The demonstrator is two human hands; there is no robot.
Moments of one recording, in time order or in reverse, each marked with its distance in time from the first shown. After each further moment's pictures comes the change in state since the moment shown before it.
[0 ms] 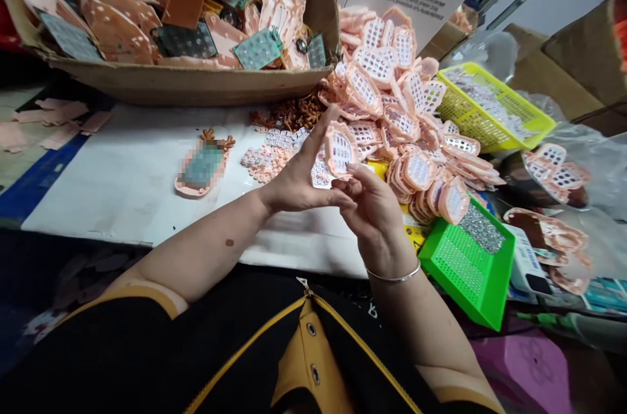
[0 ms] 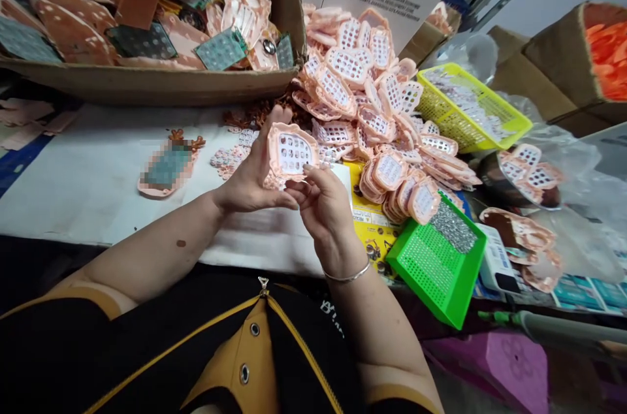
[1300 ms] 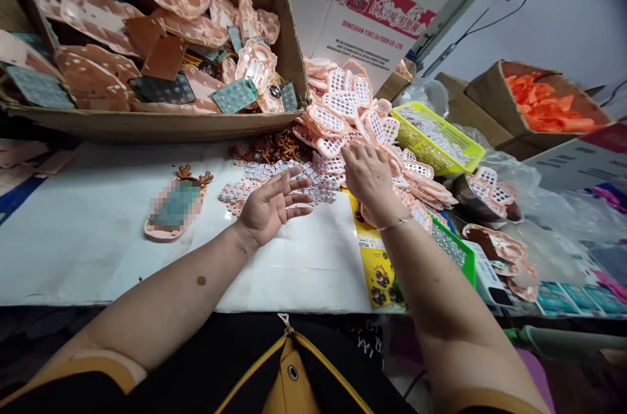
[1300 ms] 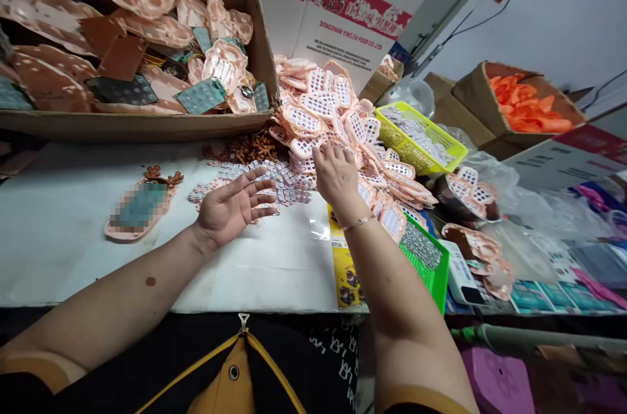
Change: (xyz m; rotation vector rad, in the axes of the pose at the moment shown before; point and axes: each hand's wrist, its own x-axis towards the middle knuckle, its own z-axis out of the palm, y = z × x) left_hand 0.012 -0.006 -0.015 -0.407 0.200 -0.478; right_hand 0.100 -0.076 -0.061 -2.239 0.172 -1.075
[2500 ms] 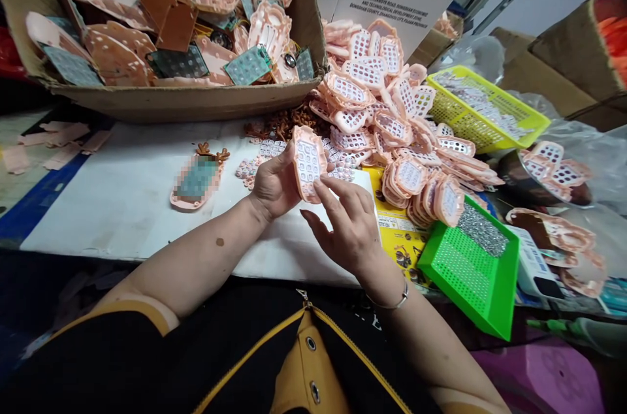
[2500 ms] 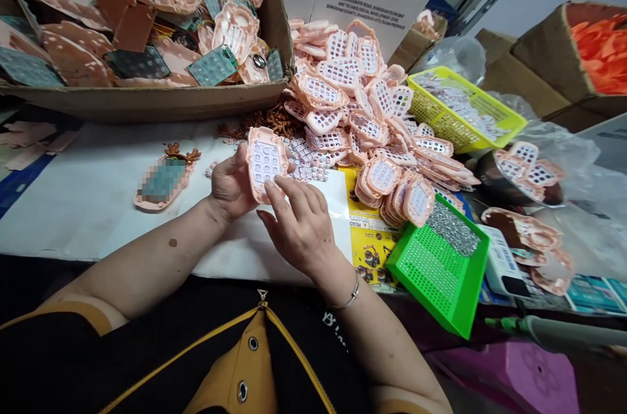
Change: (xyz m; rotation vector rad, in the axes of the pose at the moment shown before) left_hand 0.001 -0.004 0.005 -0.060 -0.054 0.061; right_hand -0.084 -0.112 -0.069 0.547 0.396 -0.140
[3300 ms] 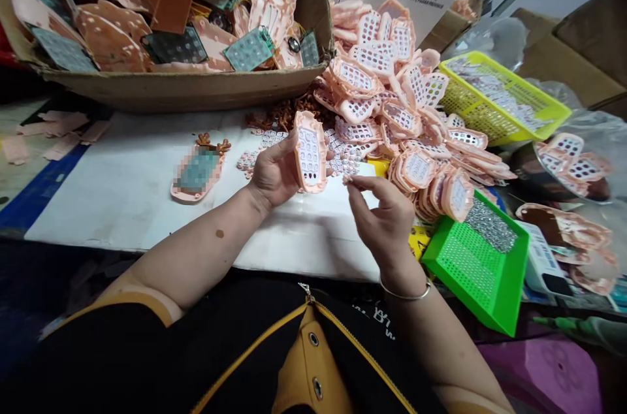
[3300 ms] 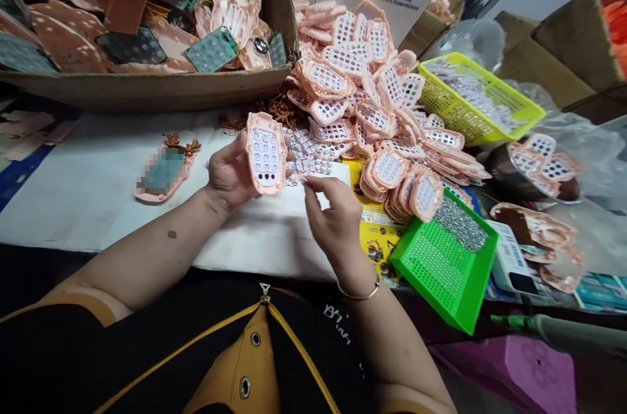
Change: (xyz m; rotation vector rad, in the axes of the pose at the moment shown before) left_hand 0.002 0.003 -0.004 0.050 0.024 0.057; right_hand -0.015 0.025 -0.001 0.268 0.110 0.473
